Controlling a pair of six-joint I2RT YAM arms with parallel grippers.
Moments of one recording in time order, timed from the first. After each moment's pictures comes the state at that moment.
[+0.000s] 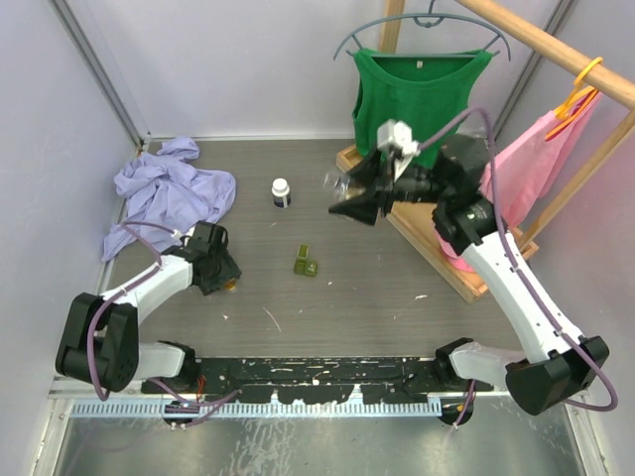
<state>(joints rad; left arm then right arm) -0.27 1.30 0.64 -0.49 -0.16 -0.84 0.39 1.20 1.36 0.00 -1.05 0.10</state>
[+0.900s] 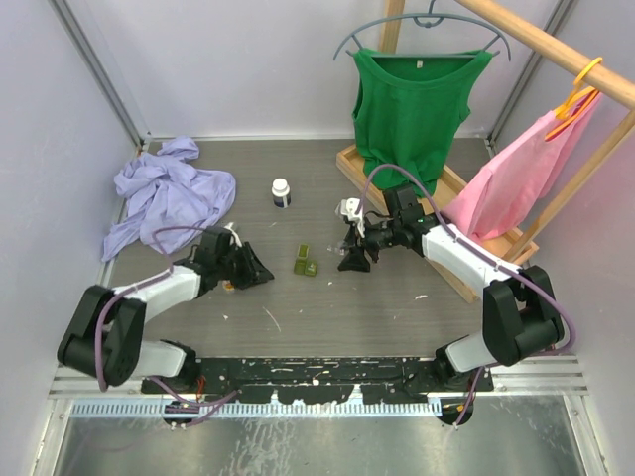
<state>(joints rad) -0.33 1.28 0.50 -0.05 0.34 -0.81 0.40 1.44 0.94 -0.38 -0.94 -0.66</state>
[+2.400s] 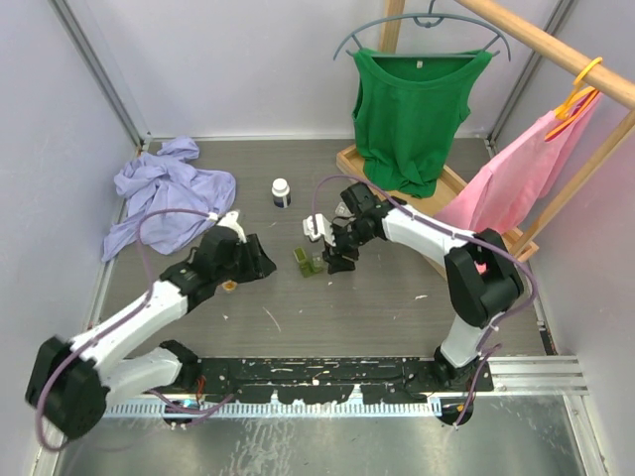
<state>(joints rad) -0.56 1.11 0.62 -0.23 0.05 -0.70 0.56 1.70 1.16 -0.59 -0.70 -0.97</state>
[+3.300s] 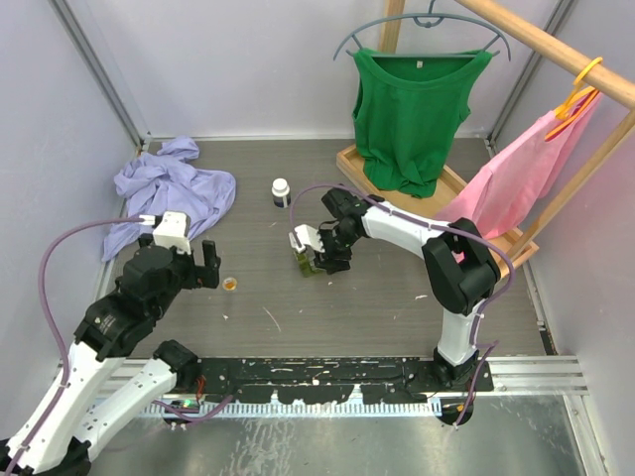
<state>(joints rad) -0.55 0.56 0.89 -0.79 -0.36 -0.22 0.64 1.86 1.30 -0.68 -0.51 -1.10</state>
